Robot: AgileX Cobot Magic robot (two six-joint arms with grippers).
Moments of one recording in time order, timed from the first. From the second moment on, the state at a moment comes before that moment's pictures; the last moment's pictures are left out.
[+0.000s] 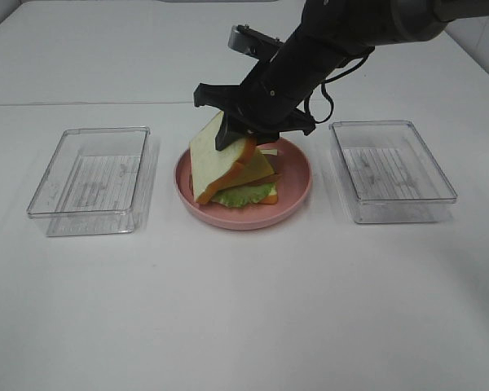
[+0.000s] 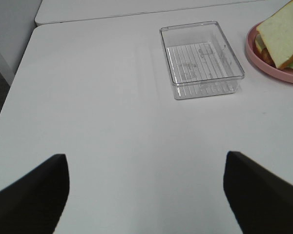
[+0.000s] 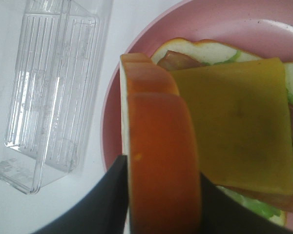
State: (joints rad) left arm 0.07 -0.01 -0.52 -0.08 1.08 0.10; right arm 0.47 2.18 -1.63 0.47 0.63 -0.05
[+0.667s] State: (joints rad) left arm 0.07 -0.01 -0.52 -0.08 1.08 0.10; right arm 0.47 2.16 -1.63 0.36 0.68 -0.04
